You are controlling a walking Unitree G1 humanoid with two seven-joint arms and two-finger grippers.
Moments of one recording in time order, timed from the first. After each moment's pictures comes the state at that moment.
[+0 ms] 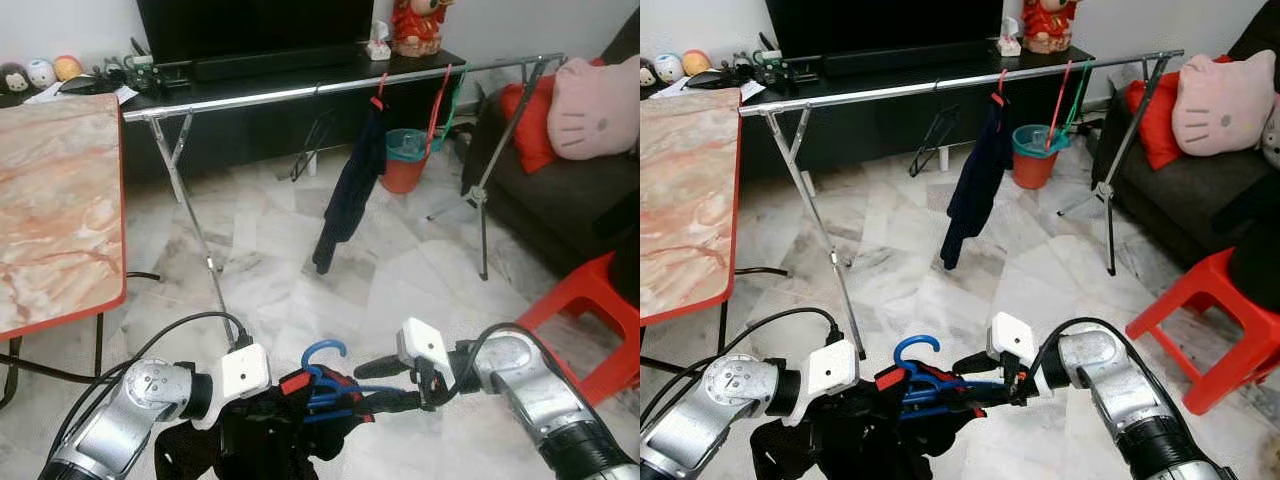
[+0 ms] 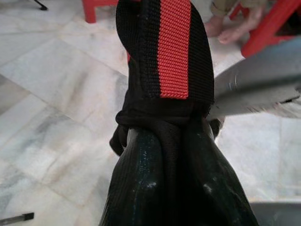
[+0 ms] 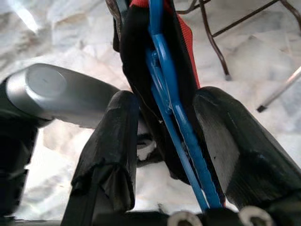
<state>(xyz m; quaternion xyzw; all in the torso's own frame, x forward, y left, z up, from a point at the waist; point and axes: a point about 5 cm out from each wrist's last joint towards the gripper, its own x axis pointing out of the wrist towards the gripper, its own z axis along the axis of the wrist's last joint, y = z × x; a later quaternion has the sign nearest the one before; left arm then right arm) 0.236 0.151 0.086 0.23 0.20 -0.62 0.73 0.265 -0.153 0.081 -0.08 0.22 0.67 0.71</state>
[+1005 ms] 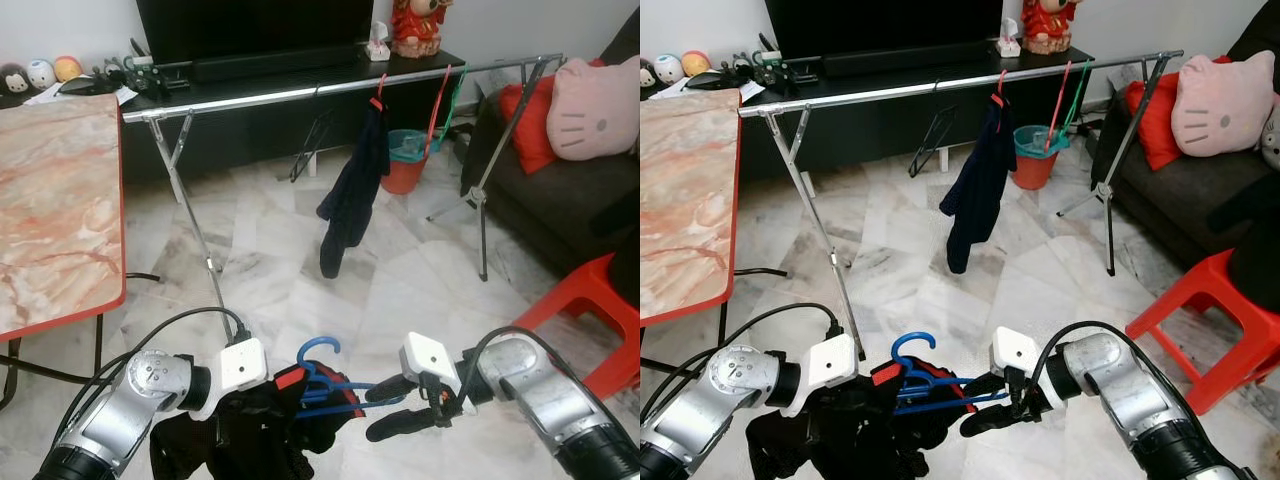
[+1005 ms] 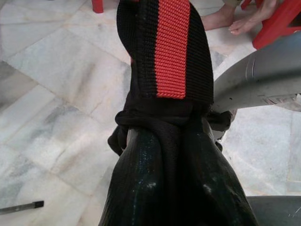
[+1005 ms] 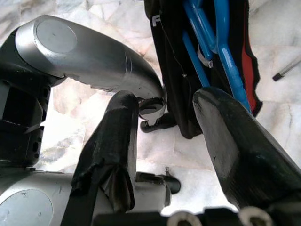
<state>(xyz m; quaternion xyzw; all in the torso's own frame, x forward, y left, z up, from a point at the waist) 0.248 0.154 0.079 0.24 0.21 -0.60 0.74 0.257 -0.166 0.077 -0.14 0.28 0.66 0.68</state>
